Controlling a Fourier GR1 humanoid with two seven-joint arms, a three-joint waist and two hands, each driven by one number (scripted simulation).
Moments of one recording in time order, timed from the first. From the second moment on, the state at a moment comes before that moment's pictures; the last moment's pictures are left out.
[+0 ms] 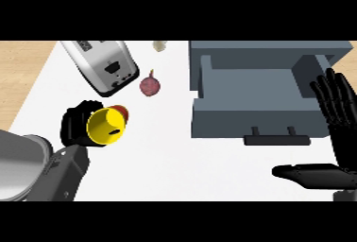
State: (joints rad) left arm -0.51 0.17 0.32 -0.52 0.19 -0.36 -0.95; right arm -0.06 -0.14 -0.13 -1.95 -0.01 0.18 0.00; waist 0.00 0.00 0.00
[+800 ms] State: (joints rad) left arm -0.68 0.03 0.14 -1.03 0.16 -0.13 -0.54; right arm -0.07 -0.15 -0.16 -1.92 -0.02 0.19 -0.02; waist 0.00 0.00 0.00
